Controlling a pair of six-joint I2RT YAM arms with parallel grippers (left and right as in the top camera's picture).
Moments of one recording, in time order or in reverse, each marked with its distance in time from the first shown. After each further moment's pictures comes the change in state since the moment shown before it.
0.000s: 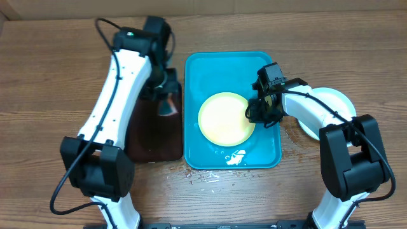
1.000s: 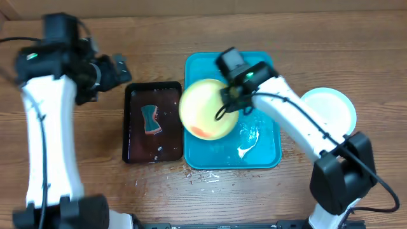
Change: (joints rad) left arm 0.378 -0.311 -0.021 0.065 0.177 0.015; right arm 0.317 -0.039 0.393 -0.282 0.372 -0.049
